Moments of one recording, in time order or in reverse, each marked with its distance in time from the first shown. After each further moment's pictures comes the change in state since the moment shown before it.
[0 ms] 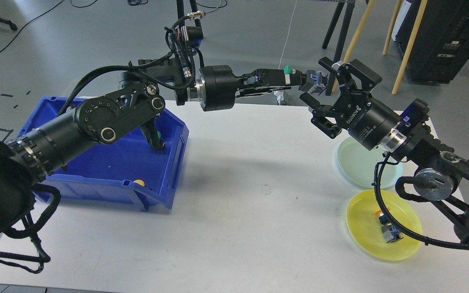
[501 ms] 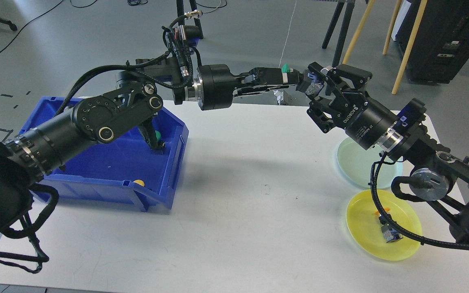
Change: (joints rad) left arm 0.001 0.009 0.000 0.001 -0.002 0.000 0.000; right arm 0.000 0.022 0.006 -0.001 -0.009 -0.009 0.000
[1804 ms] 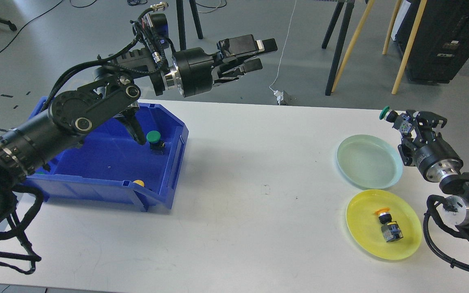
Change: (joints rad) left arm 0.020 0.069 -0.035 -0.001 -0.173 0.000 0.000; right arm -0.172 -0.021 0.044 -0.392 0.061 -0.454 -0.050
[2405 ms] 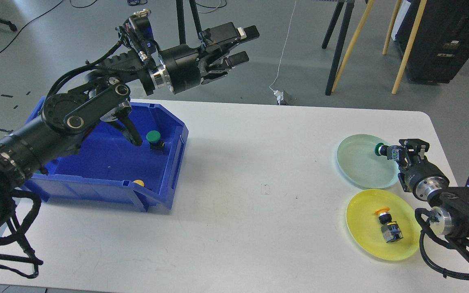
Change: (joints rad) left arm 0.039 0.037 -0.035 0.057 -0.176 0.000 0.000; right arm 0.082 0.074 -0.193 -0.164 0.004 -0.032 -0.032
